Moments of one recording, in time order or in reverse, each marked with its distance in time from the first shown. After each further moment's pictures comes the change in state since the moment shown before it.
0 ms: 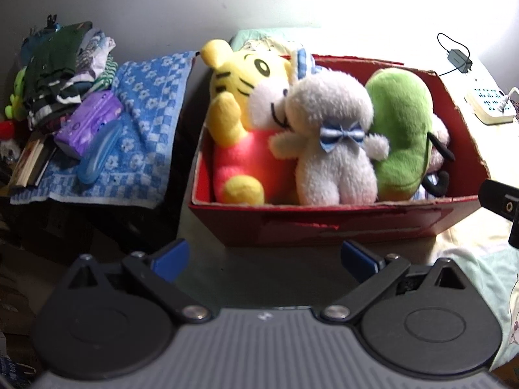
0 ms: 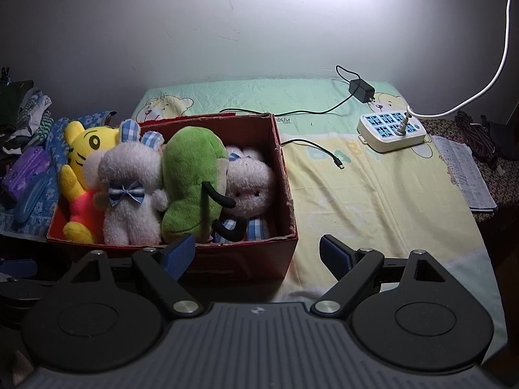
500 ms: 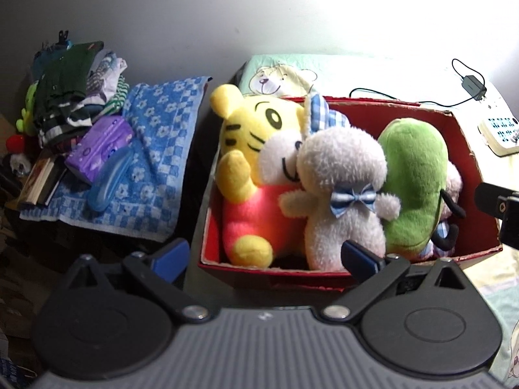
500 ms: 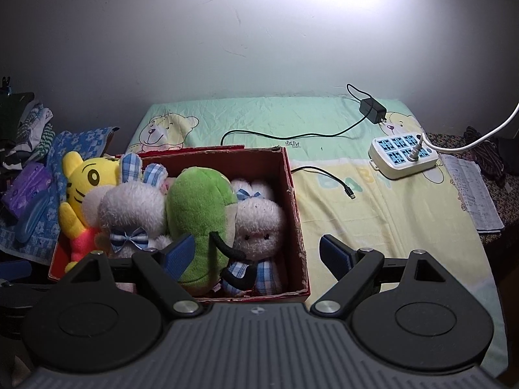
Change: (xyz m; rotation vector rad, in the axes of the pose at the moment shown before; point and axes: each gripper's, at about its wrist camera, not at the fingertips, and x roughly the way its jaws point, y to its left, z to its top) left arm 0.004 -0.002 0.038 -0.025 -0.066 0.055; right arm 0.021 0.003 0.037 -0.013 -0.022 0.020
